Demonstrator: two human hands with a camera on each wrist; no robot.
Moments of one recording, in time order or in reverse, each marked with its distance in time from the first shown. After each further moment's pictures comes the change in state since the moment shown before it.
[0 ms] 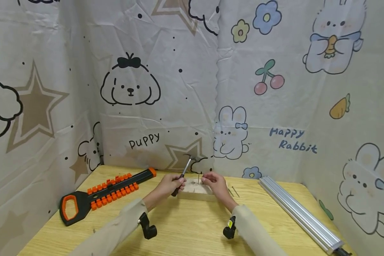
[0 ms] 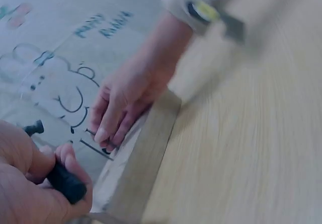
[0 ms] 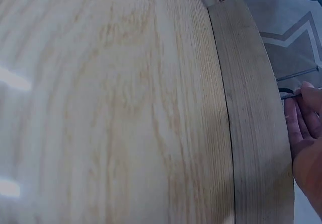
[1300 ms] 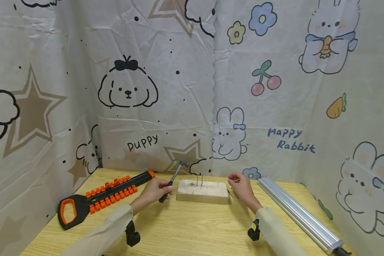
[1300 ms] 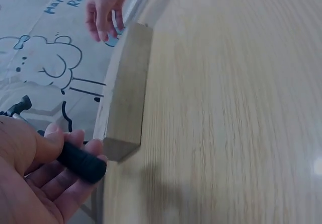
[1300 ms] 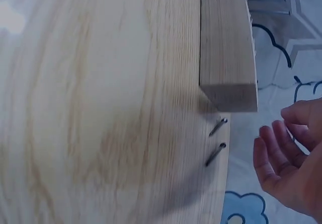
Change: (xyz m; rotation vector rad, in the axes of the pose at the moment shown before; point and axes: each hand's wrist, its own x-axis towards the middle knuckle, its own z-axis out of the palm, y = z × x) left_hand -0.018 -0.014 -0.038 0.338 0.038 0.128; right_hand -0.007 0.002 -0.090 -0.382 0.118 0.011
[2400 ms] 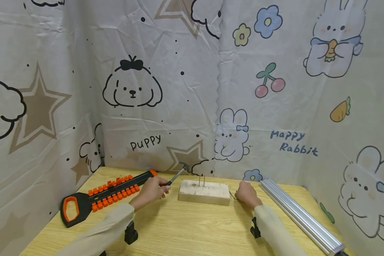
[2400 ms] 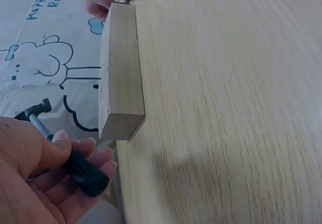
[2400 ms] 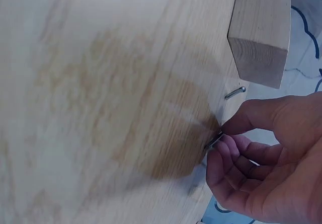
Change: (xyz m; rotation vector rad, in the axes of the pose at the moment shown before) left_hand -0.004 0.002 -0.014 0.322 0.076 0.090; right_hand 0.005 0.018 -0.006 -0.491 -0.275 0.106
